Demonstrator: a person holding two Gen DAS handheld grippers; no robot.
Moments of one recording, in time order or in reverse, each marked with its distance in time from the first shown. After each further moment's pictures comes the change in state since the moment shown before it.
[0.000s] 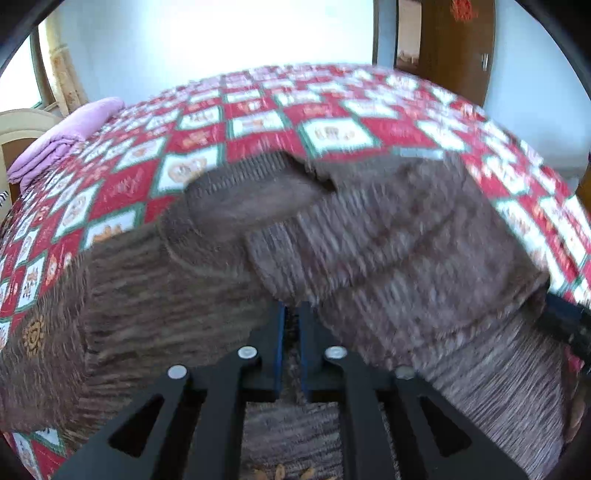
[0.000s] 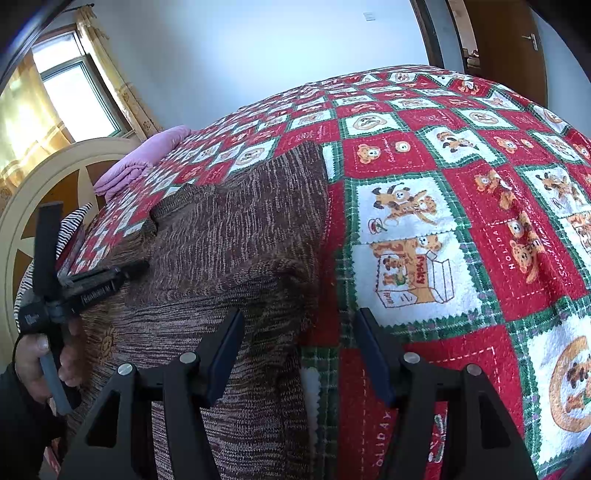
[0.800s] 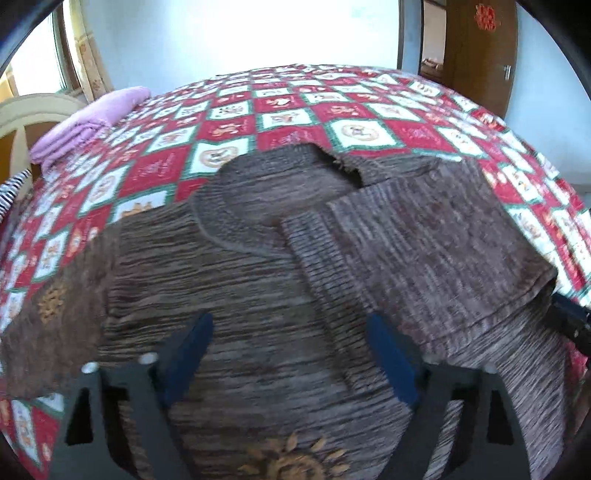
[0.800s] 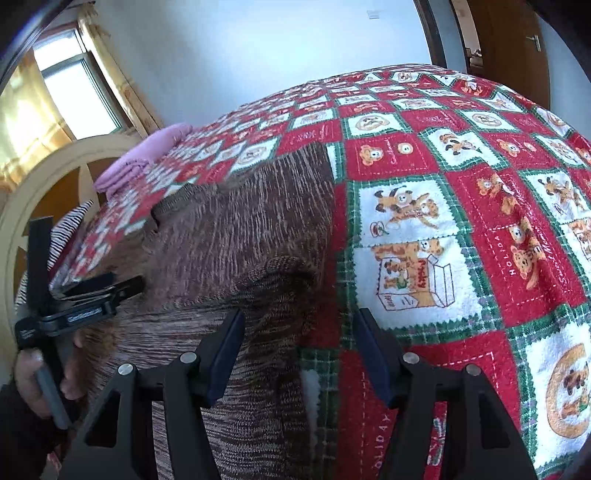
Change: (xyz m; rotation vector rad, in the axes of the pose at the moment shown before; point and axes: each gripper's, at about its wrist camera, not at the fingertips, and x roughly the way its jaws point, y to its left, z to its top) left arm -0.011 0.013 -0.011 -0.090 -0.013 0.026; right arm -0.002 -0.001 0.003 -0.010 0.009 0.002
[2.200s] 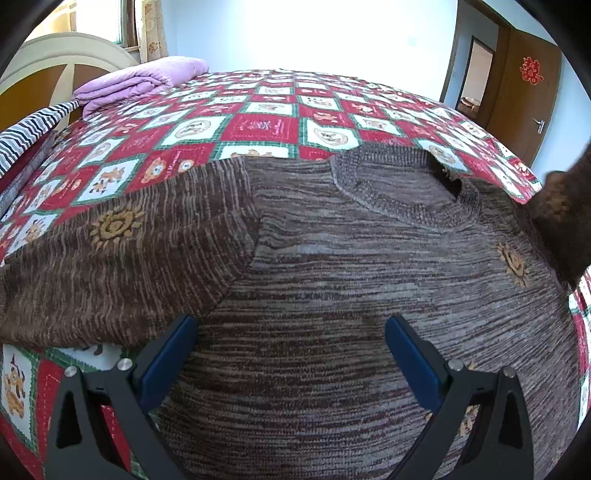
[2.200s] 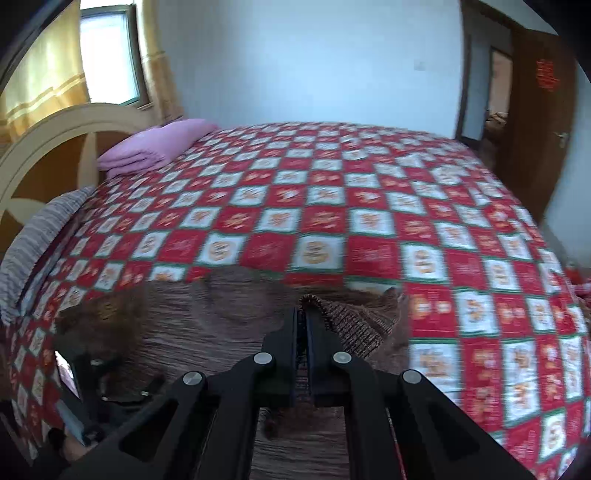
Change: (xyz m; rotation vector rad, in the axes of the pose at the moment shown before) left arm -0.018 0.107 -0.051 -0.192 -0.041 0.022; right arm -0.022 0.219 0.150 -0.249 -0.003 -0.120
